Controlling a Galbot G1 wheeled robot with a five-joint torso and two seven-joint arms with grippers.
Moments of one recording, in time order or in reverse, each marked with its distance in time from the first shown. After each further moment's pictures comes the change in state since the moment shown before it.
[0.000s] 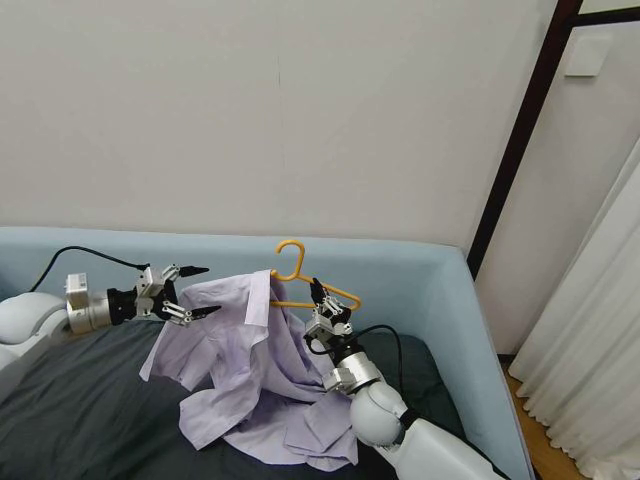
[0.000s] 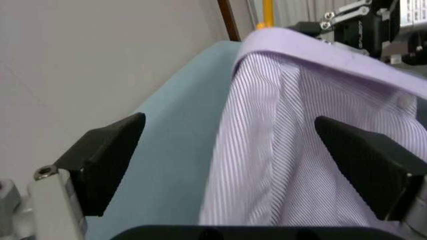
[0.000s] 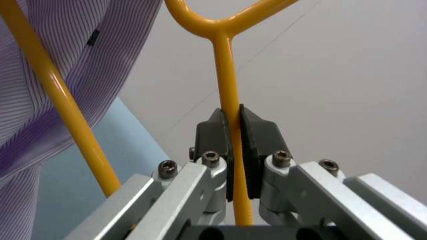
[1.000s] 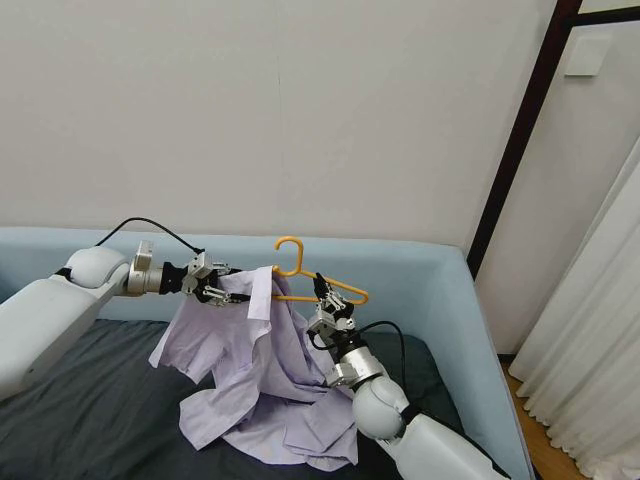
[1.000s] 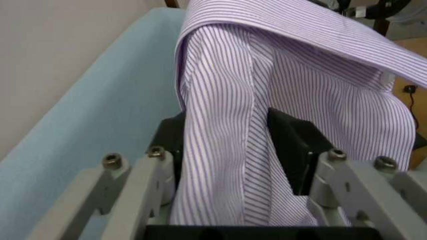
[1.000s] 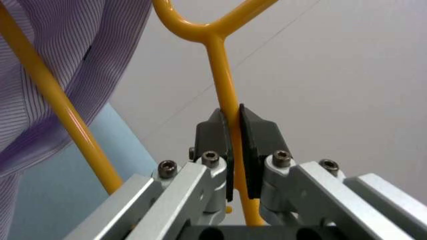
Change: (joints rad) left arm -0.321 -0.213 0.241 0.262 0.147 0.081 0.268; right arm -0.002 0.008 0.051 -0.026 -0.064 0.041 -0.014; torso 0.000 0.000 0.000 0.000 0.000
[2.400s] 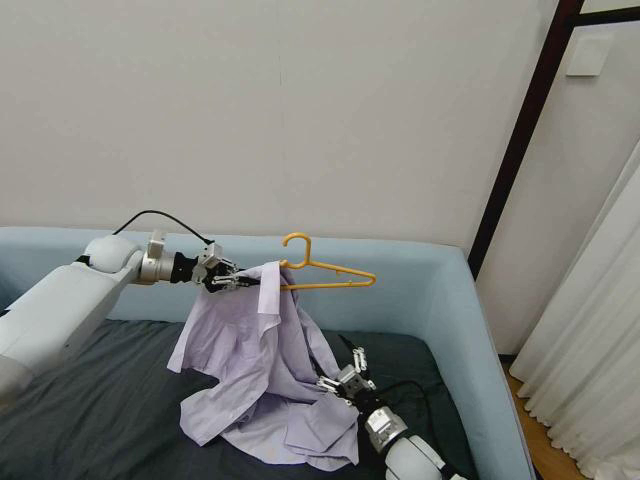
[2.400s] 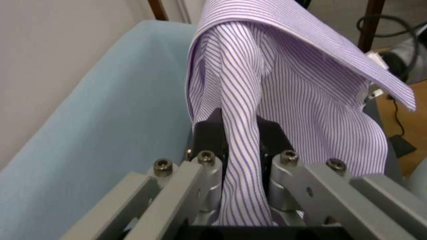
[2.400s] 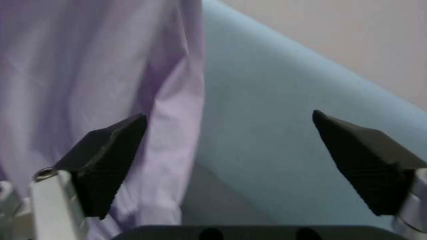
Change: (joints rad) left arm -0.105 -0.149 0.019 0.165 0.032 0.006 0.092; right arm -0.271 -0.072 0.138 -0.062 0.467 0.171 -0.223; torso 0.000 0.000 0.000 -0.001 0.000
